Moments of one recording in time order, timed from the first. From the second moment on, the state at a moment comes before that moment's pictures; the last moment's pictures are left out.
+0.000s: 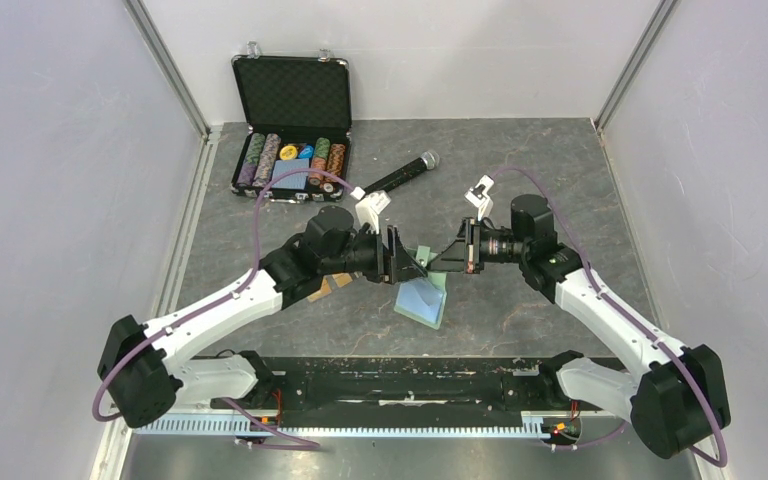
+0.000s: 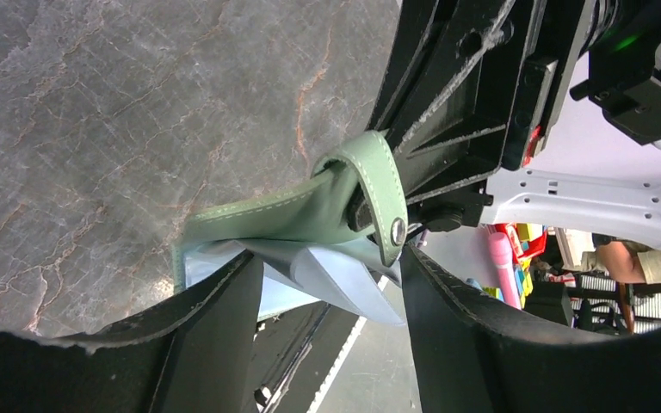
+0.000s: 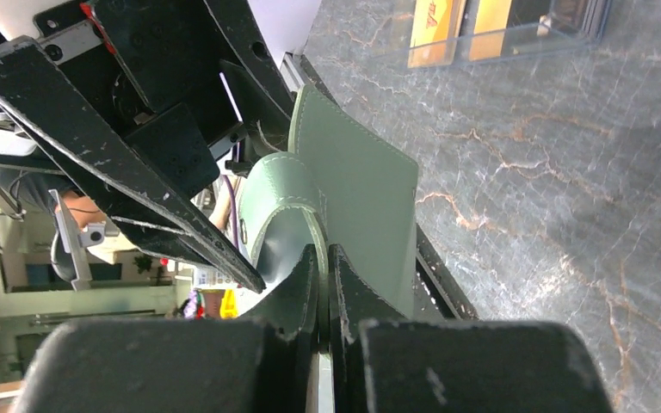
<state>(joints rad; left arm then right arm) -0.82 1.16 0.86 -0.10 0.38 -0.74 0.41 1.09 0.72 -0.04 -0.91 0.73</state>
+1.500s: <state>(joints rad) -0.73 1.27 0.82 -0.08 0.45 -0.60 0.38 1.15 0.68 -0.11 -0.92 0.88</state>
